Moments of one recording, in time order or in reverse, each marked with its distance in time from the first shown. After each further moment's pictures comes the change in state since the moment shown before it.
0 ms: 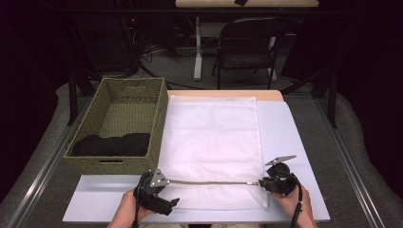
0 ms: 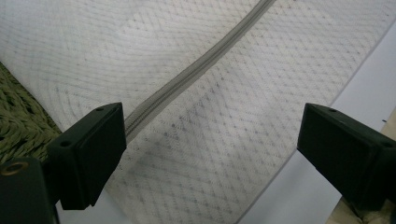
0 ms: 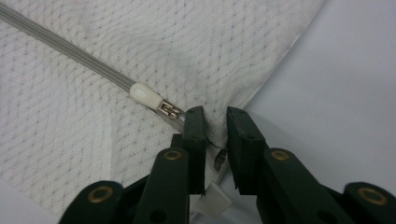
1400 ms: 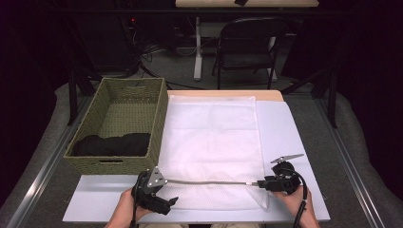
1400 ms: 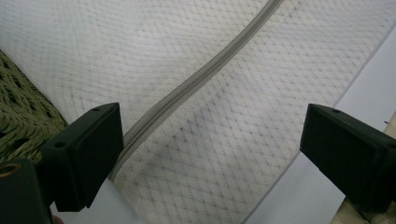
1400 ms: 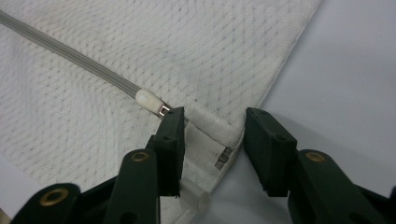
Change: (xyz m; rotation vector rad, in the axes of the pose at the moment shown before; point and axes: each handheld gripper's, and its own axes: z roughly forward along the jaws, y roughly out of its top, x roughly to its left) left arm 0.004 -0.001 -0.006 -0.030 0.012 0.009; right arm -0.015 -0.003 -0.001 -0.030 0.108 0.073
